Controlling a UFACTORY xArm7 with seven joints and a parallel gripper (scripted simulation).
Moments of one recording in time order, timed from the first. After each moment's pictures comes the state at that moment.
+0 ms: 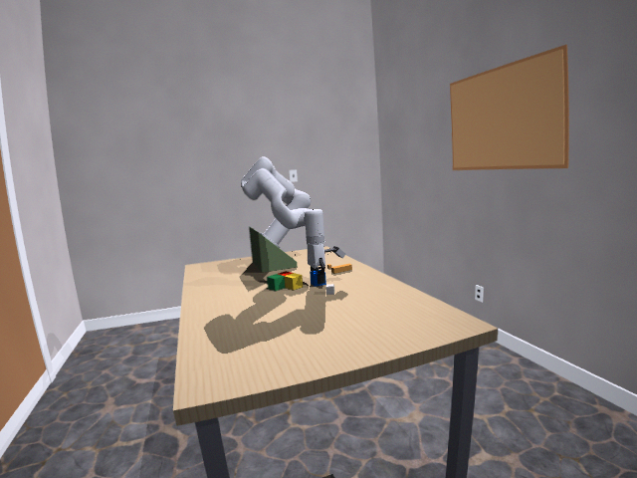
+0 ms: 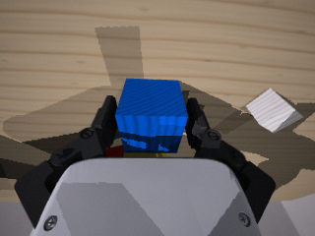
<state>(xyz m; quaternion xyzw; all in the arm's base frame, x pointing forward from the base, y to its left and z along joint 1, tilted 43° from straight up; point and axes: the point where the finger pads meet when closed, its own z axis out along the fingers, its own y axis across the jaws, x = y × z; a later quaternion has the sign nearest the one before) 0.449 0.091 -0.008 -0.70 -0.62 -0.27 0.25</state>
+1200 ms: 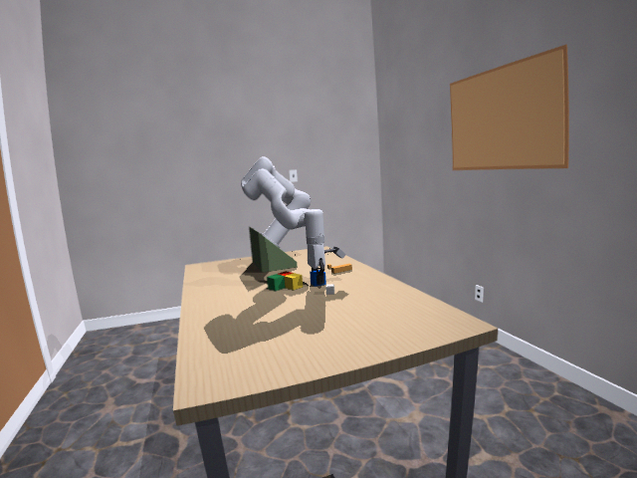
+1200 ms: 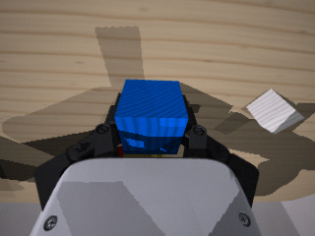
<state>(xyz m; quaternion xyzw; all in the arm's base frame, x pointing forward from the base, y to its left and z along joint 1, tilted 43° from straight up) 0.449 0.092 -0.009 -0.70 -0.62 -0.27 0.25</state>
